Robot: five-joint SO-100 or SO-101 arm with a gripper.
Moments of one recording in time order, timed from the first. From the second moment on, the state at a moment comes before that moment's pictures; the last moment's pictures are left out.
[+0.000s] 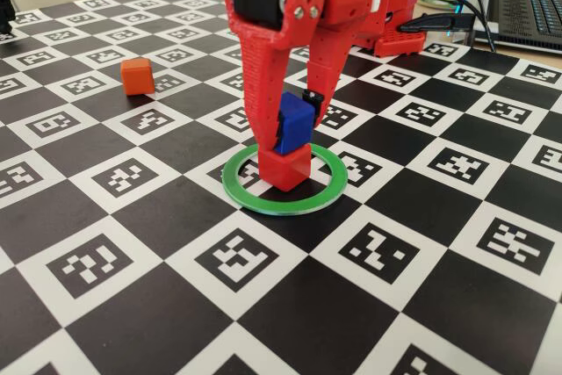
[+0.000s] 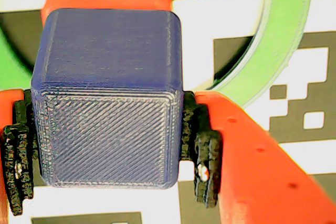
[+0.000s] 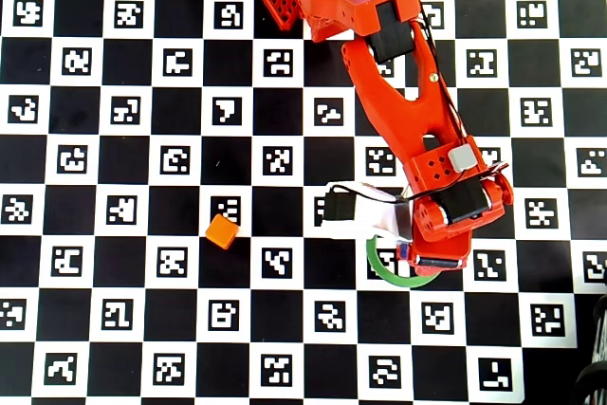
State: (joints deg) arm -20.5 52.7 53.2 84.8 25.5
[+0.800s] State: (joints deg) arm -20.5 52.7 49.8 93.1 28.1
